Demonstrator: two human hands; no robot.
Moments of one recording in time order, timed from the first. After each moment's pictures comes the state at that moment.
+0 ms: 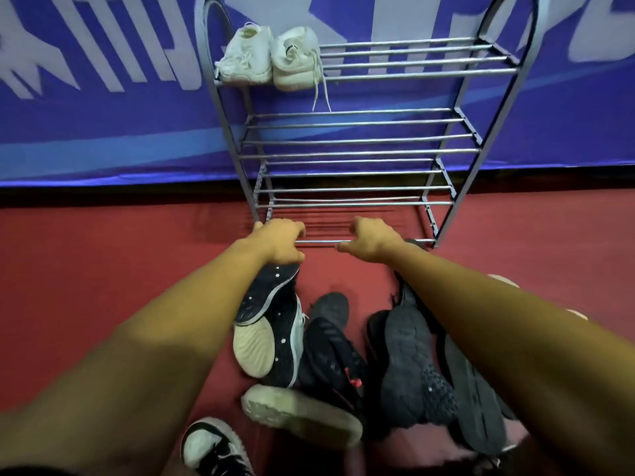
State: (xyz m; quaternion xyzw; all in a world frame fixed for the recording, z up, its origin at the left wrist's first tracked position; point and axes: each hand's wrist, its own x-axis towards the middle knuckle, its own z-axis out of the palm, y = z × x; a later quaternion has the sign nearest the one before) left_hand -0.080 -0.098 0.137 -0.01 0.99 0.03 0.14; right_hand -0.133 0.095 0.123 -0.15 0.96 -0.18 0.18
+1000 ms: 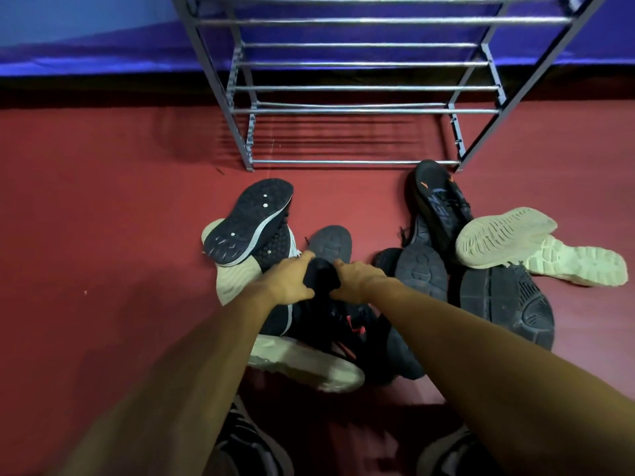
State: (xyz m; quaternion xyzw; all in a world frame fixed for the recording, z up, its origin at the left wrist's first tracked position) left_hand -0.019 -0.081 -0.070 -0.07 0.92 0.24 0.31; right_hand -0.066 0.080 -0.059 -0.19 0.89 -0.03 0.42
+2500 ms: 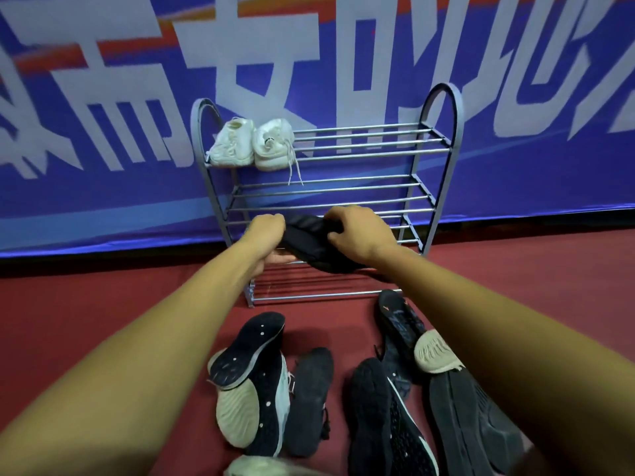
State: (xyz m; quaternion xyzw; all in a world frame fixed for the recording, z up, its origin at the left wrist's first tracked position) left_hand -0.087 -0.049 0.252 -0.22 0.71 0.67 -0.06; right_hand -0.135 0.118 0.244 -0.23 0.95 -0.22 -0.06
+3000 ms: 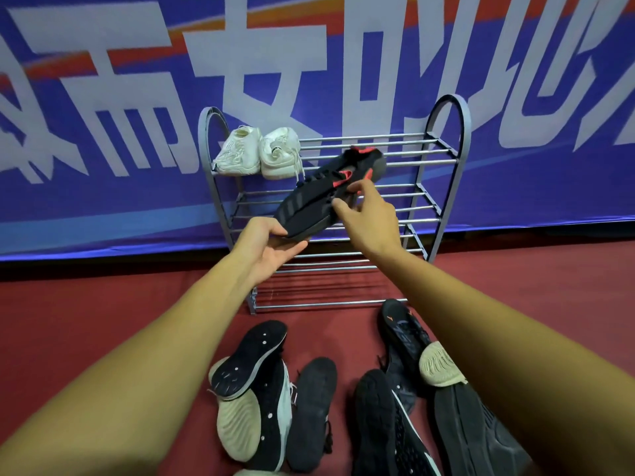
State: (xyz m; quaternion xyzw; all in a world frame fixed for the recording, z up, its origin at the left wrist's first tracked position) left_hand -0.083 -0.064 0.261 -0.19 0.47 0.86 -0.01; right_hand -0.134 0.107 0.264 -0.10 0.87 -0.47 -0.14
